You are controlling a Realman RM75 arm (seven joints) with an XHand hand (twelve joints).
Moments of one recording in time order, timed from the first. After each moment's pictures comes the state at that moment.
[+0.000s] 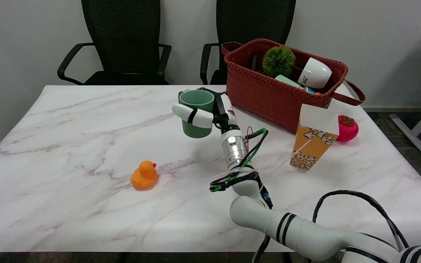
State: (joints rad) arm 0.40 -1.50 -2.24 0.89 1.23 0.89 0.58
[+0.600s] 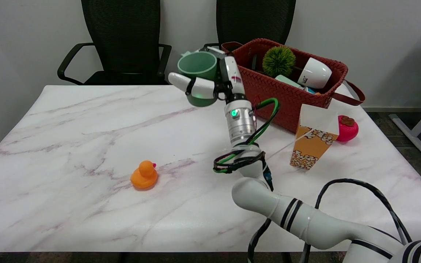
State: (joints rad) arm 0.42 -1.46 -2.20 1.13 1.20 0.93 0.27
